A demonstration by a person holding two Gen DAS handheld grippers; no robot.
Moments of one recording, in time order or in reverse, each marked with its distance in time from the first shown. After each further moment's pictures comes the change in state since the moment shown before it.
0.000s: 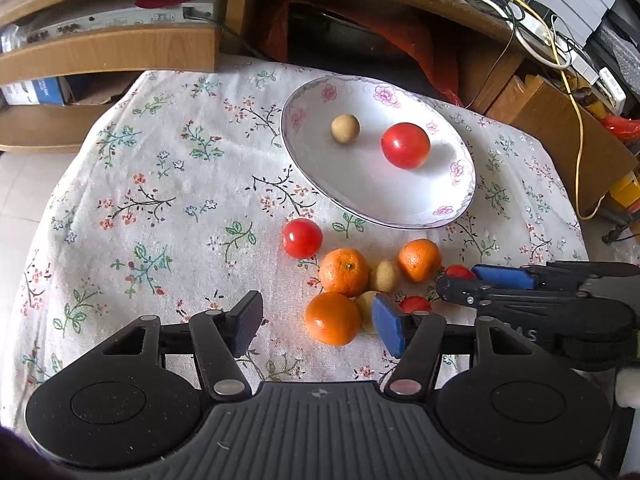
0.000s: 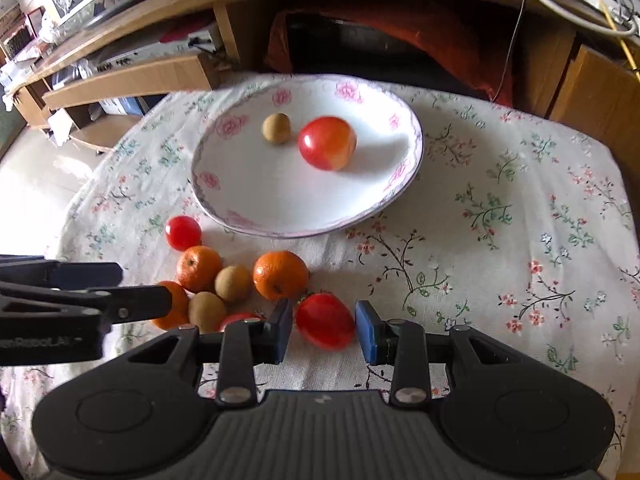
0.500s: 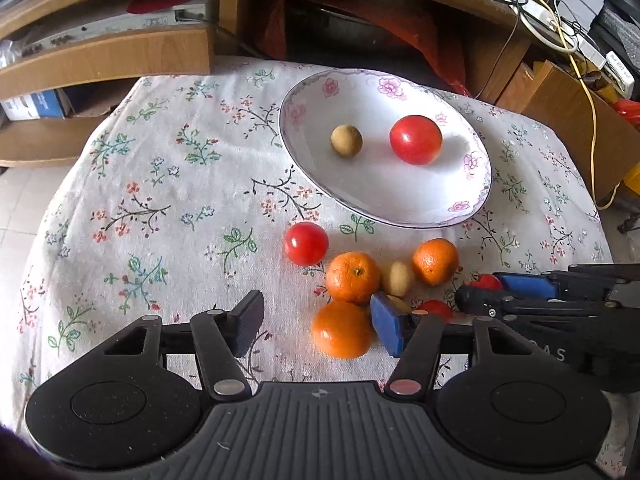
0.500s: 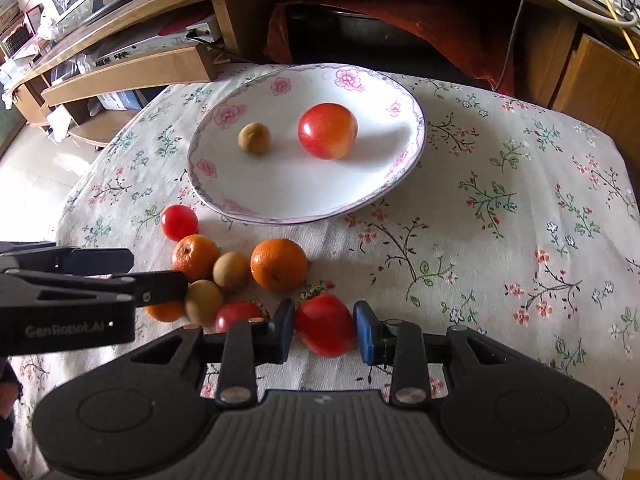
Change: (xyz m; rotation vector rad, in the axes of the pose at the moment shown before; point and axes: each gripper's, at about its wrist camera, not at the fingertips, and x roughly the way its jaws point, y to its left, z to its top) left arm 0.017 -0.005 -0.001 0.047 -0.016 0.046; right arm 0.002 -0.001 -0.006 0.009 0.005 0.007
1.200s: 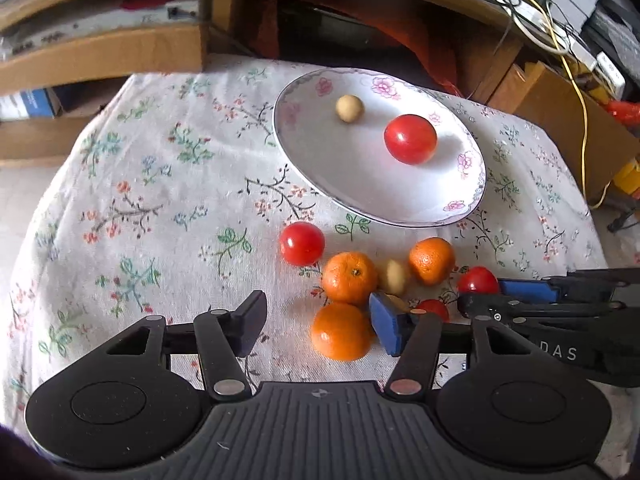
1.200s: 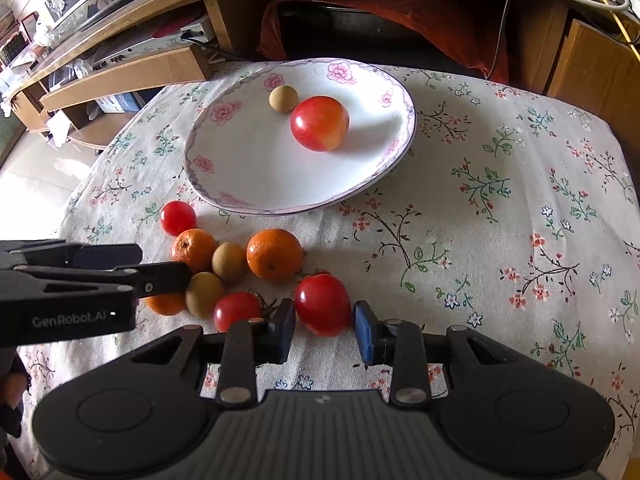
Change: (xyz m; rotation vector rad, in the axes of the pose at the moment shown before) left arm 0.002 0.008 0.000 -0.012 0.009 -0.054; right arm -0.002 -0.005 -0.003 0.030 0.015 0.014
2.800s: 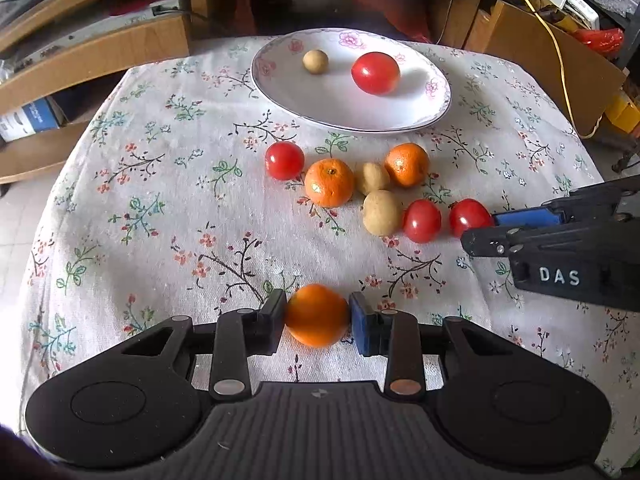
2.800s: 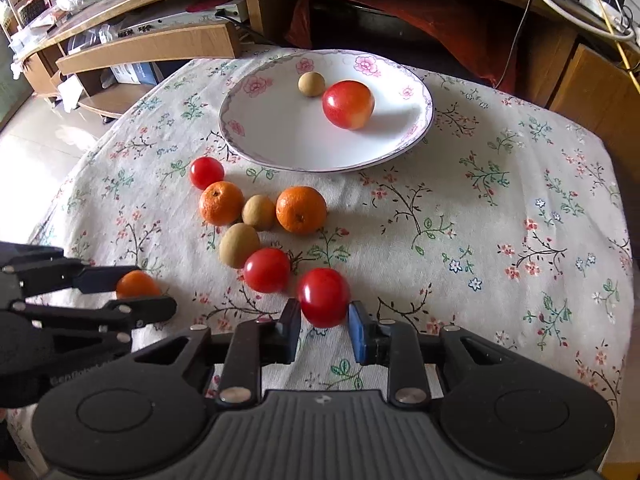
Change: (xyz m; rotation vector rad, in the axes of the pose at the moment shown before) left arm -0.019 -0.022 -0.051 0.150 0.019 0.069; right arm -0.019 0.023 -0.027 -0.104 0.002 -0.046
